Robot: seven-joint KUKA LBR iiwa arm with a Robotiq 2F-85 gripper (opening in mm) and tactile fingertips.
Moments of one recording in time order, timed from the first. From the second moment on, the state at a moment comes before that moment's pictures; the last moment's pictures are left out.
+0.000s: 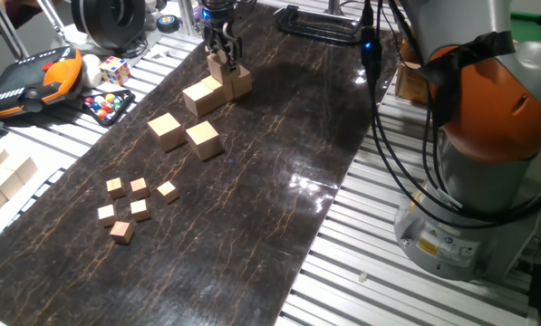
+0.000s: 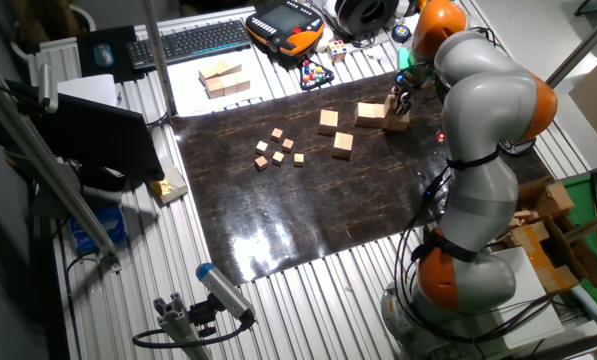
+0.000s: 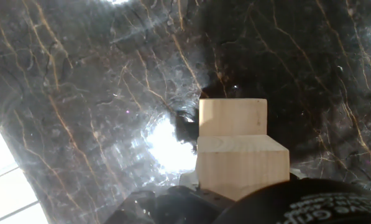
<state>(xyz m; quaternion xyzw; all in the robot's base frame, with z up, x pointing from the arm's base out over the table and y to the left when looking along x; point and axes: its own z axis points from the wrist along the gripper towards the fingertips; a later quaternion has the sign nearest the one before) 0.636 -0.199 0.114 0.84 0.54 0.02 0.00</state>
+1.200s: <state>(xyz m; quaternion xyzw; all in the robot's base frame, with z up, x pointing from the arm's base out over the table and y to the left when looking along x) 0.637 -0.201 0.111 0.84 0.54 0.03 0.00</state>
